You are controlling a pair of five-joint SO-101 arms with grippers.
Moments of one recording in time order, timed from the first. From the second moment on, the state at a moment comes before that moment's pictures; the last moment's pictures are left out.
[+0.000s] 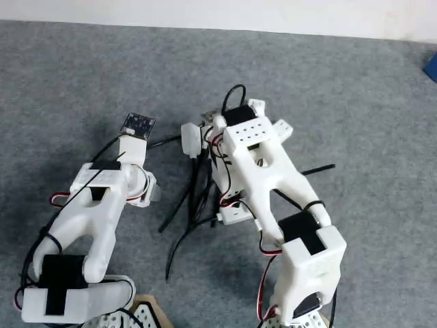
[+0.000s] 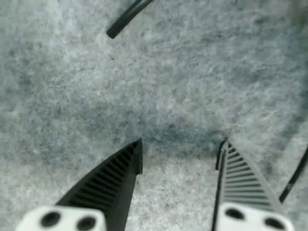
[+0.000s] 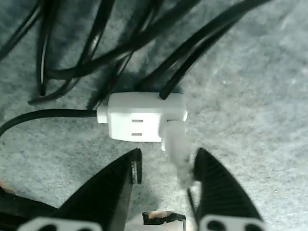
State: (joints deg) left arm -6.2 -9.7 50.2 43.0 -12.4; right arm -29.9 17.1 -4.1 96.2 4.7
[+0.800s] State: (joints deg) left arm -6.2 -9.7 50.2 43.0 -12.4; right arm -29.9 15.5 4.7 90.0 4.7
